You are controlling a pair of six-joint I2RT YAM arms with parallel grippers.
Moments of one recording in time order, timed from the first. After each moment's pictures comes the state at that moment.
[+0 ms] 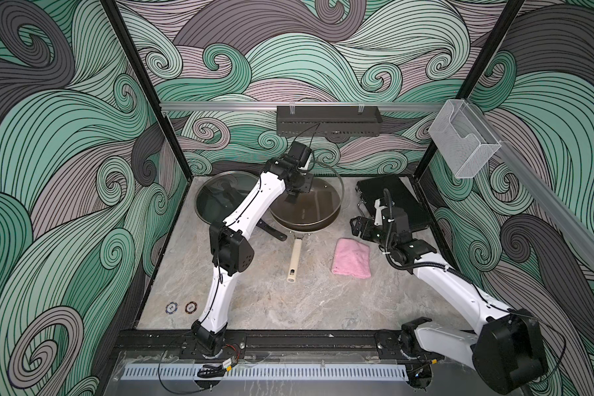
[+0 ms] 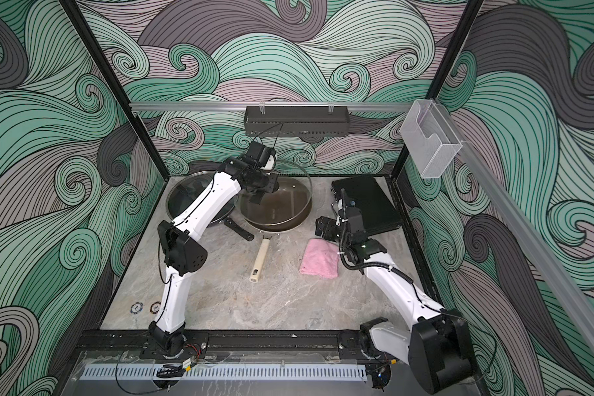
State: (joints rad) left arm -0.55 2.16 2.35 -1.06 -0.08 -0.17; right arm 0.32 1.15 0.77 -0.24 -0.01 0.49
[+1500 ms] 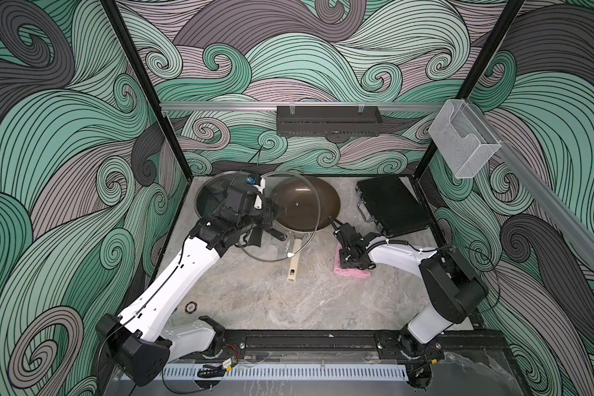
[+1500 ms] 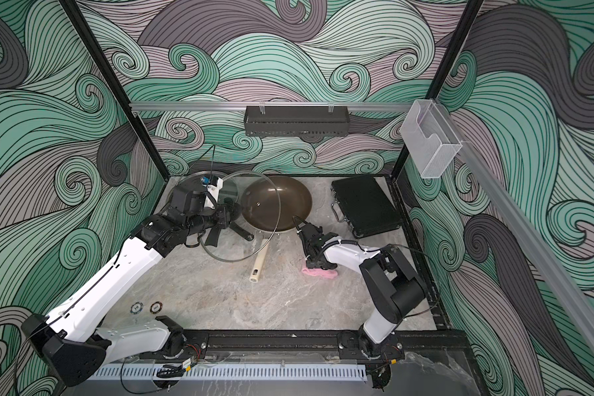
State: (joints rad) left arm -0.48 1.19 1.26 -0.68 -0.03 -0.36; right arm 0.60 1.65 0.89 -0.58 0.23 0.53
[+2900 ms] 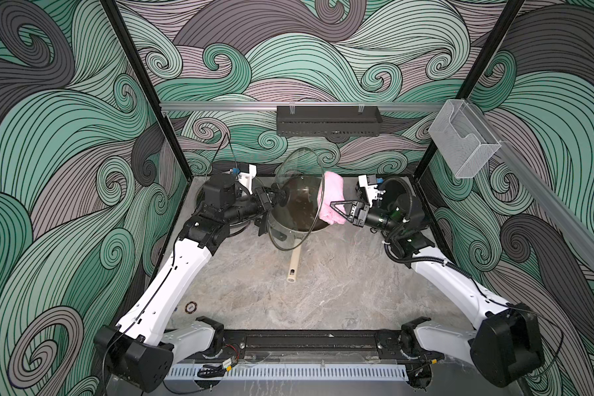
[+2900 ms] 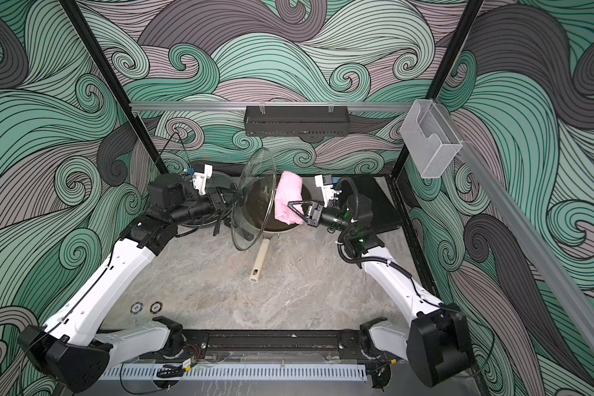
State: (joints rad) left arm -0.34 1.16 1.23 -0.36 0.51 -0.82; right arm 0.39 1.22 0.88 0.45 -0.88 0.85
